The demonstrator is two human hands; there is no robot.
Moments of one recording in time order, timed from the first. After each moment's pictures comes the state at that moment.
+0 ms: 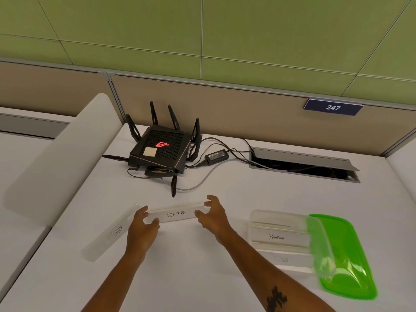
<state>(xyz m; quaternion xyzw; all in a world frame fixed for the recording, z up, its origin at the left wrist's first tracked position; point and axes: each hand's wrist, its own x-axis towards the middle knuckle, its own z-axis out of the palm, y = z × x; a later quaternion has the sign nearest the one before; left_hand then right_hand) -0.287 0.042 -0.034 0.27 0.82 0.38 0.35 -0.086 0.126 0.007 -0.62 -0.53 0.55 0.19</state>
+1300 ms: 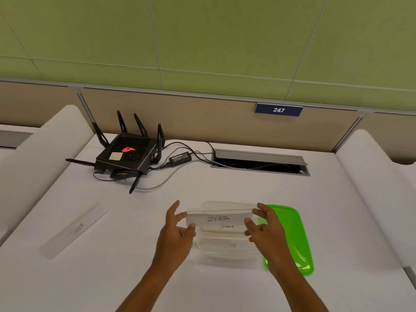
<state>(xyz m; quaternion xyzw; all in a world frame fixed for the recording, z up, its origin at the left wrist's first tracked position) -0.039 -0.001 0.069 0.45 0.70 0.40 0.38 0.201 0.044 0.080 -0.65 -0.46 0.46 0.40</state>
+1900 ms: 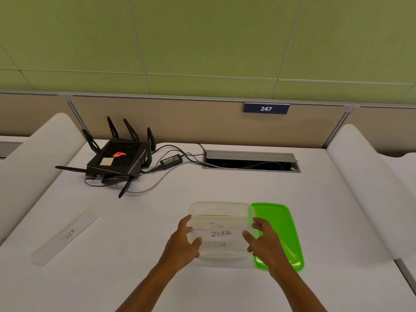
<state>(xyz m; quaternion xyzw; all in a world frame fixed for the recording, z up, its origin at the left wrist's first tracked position) 0.006 0.011 0.049 0.49 0.71 0.23 0.45 0.254 0.044 0.035 -0.68 -0.47 0.47 0.30</state>
